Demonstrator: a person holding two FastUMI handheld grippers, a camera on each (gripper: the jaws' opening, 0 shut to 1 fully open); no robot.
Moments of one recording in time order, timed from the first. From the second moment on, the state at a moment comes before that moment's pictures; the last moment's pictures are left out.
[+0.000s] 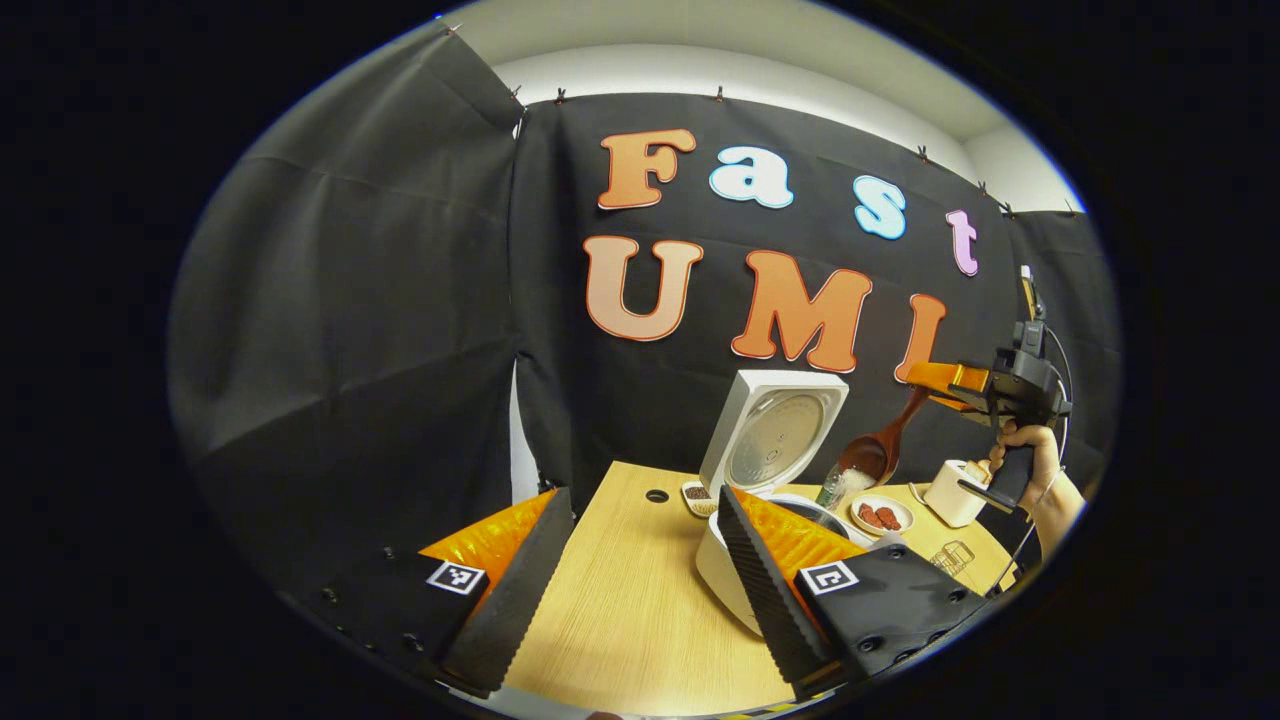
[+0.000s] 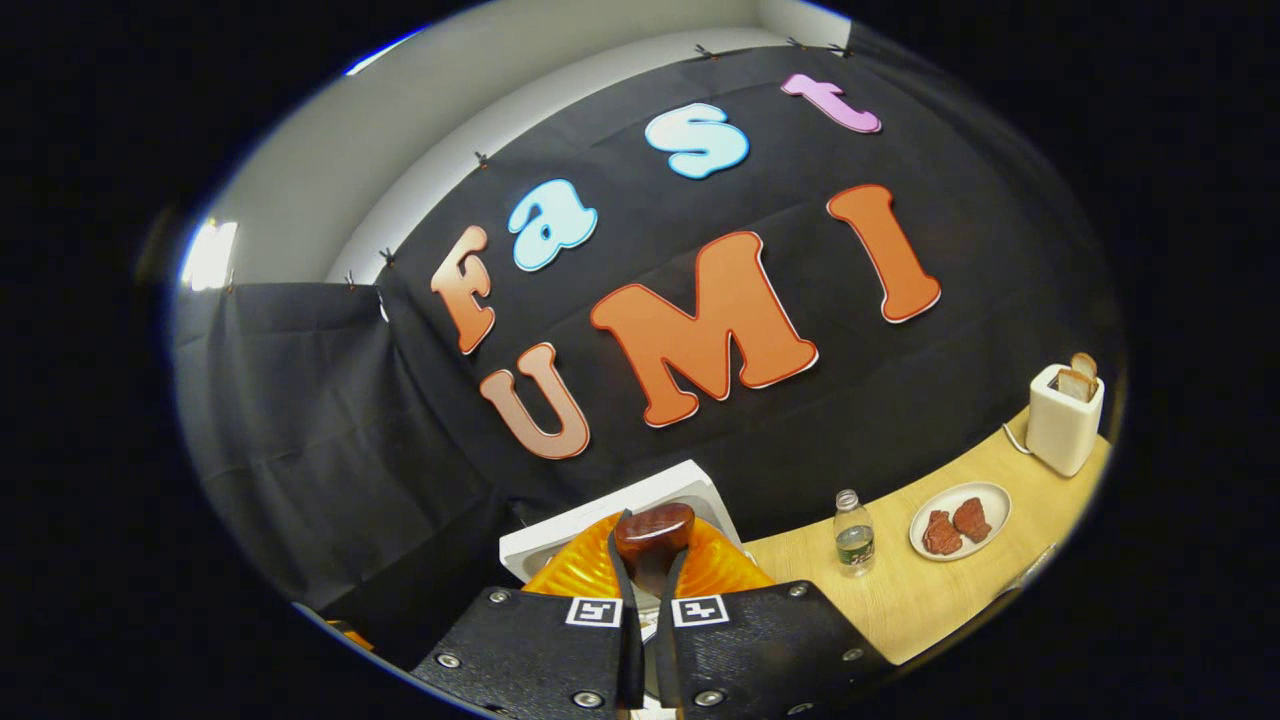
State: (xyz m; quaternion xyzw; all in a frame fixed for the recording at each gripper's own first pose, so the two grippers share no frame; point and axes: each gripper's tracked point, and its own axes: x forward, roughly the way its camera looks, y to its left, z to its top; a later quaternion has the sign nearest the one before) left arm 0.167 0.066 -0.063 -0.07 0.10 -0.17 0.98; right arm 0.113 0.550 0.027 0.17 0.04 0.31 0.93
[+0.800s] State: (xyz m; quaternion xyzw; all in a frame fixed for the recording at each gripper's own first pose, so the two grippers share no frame) left arm 0.168 0.062 -0.070 -0.07 0.11 -0.17 0.98; right arm 0.082 0.583 -0.001 -0.01 0.01 0.38 0.92
